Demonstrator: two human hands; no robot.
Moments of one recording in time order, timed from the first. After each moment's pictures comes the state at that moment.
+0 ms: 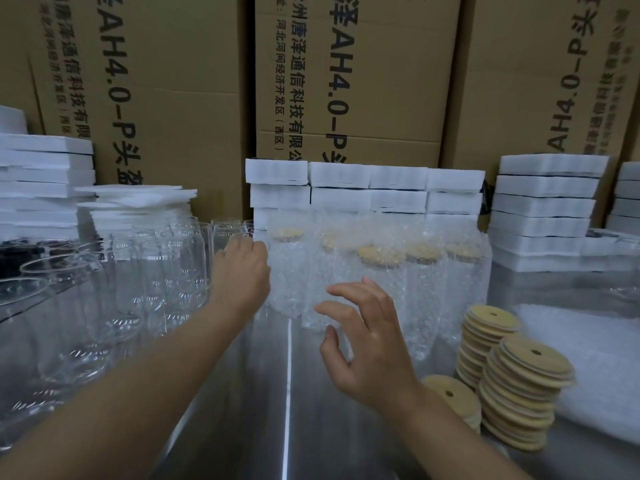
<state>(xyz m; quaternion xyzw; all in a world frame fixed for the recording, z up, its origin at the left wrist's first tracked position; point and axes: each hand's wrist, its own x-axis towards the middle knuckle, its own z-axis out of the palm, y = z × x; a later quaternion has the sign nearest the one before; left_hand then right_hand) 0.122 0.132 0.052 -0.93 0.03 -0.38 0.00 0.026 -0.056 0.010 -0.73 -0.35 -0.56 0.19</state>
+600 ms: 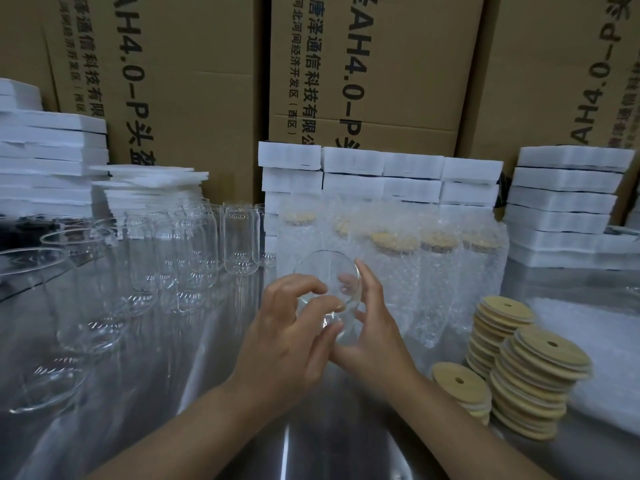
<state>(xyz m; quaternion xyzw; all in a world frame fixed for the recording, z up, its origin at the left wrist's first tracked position) 0.004 0.094 0.002 -0.73 0.32 -0.56 -0.23 0.030 -0.056 -0.007 -0.83 -0.26 -0.22 0.45</state>
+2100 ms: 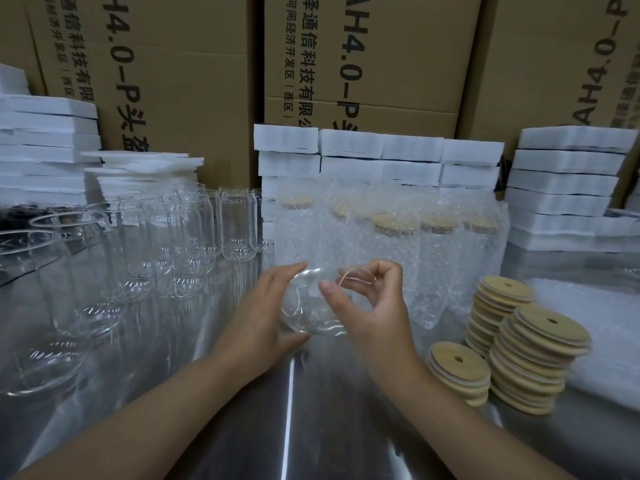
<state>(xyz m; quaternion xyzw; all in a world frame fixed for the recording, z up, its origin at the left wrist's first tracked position) 0.048 0.129 -0.031 -0.84 0.27 -0.32 -0.34 0.005 -0.037 0.004 -0.70 -0.16 -0.27 0.64</state>
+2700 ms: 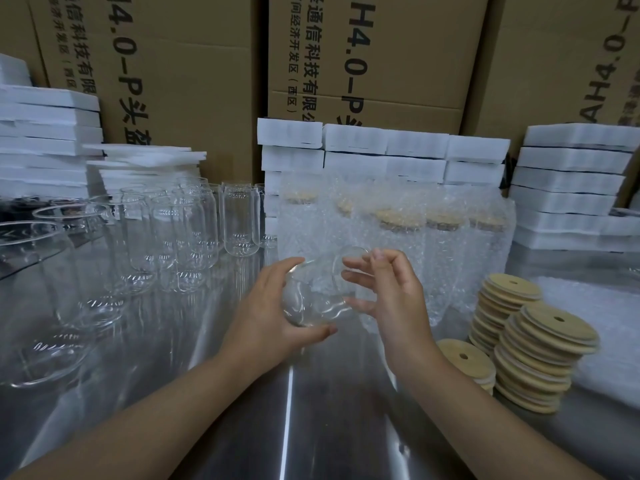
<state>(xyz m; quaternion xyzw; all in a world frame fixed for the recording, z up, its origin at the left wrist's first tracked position) 0.042 0.119 -0.030 -0.82 0.20 -0.29 -0.45 0.011 -0.042 0.021 -0.64 -0.10 -0.20 0.73</state>
